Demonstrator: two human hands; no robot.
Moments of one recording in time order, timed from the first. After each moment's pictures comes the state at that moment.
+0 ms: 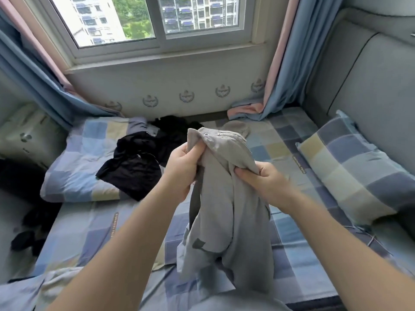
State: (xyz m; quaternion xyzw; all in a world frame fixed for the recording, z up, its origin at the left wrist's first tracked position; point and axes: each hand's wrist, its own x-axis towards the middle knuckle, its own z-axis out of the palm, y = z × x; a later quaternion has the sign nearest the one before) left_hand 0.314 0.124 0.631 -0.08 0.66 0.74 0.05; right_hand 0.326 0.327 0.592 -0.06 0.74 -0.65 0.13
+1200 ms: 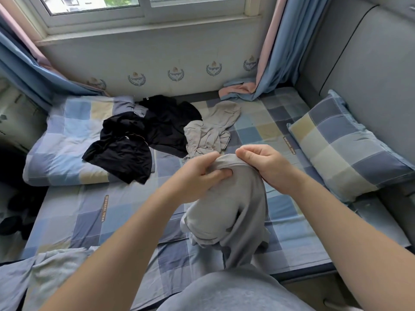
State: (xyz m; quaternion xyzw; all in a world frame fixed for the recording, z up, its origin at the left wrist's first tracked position) left_hand 0.339 0.133 0.576 0.19 0.86 0.46 0.12; right_hand 0.334 0.343 0.586 -0.12 0.70 -0.68 0.19
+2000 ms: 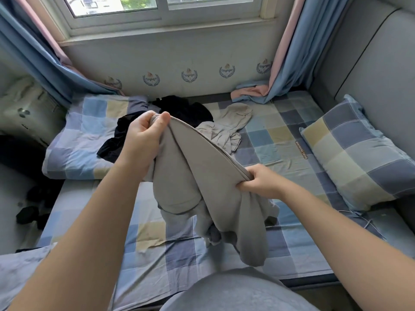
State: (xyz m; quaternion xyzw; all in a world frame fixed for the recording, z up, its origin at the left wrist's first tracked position) left_hand 0.314 0.042 0.621 -0.04 0.75 0.65 -0.10; right_hand 0.321 0.327 0.533 -0.10 0.86 -0.42 0.28
